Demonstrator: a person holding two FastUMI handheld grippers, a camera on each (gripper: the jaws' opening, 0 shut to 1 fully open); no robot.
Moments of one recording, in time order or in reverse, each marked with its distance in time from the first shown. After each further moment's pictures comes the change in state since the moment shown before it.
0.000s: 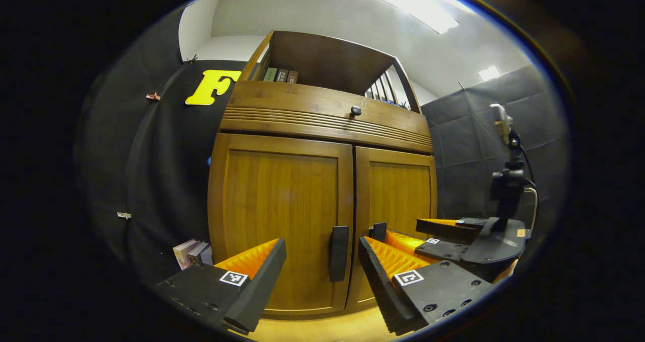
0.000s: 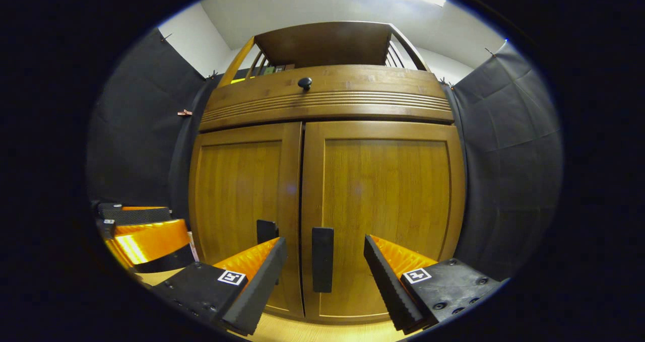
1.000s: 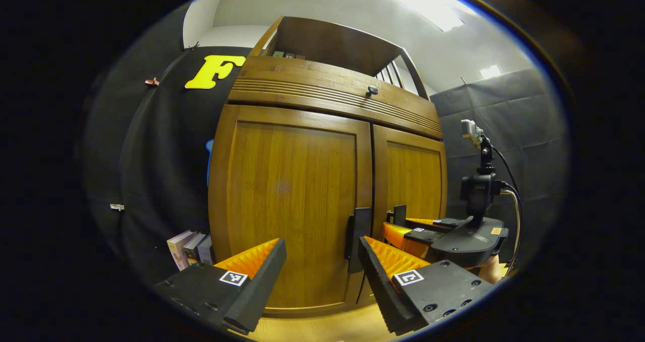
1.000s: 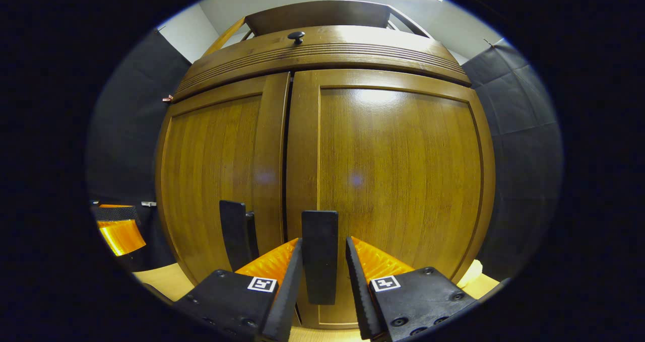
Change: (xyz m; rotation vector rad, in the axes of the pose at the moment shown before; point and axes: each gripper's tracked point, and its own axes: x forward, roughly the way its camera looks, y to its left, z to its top) left arm 0.027 0.032 -0.040 -0.024 0.056 -0.016; right arm 0.052 0.000 -0.040 0.006 0.070 -0.011
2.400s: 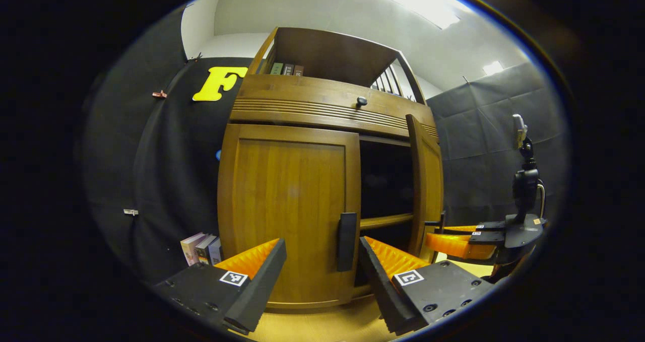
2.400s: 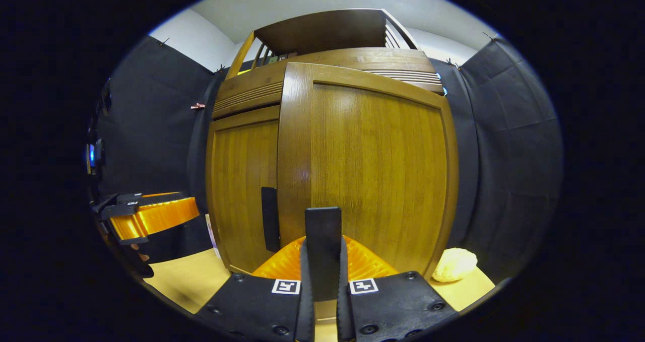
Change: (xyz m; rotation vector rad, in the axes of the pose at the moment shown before) left arm -0.033 -0.044 0.022 0.028 -0.032 0.051; right arm -0.127 -0.035 0.017 0.023 0.052 0.143
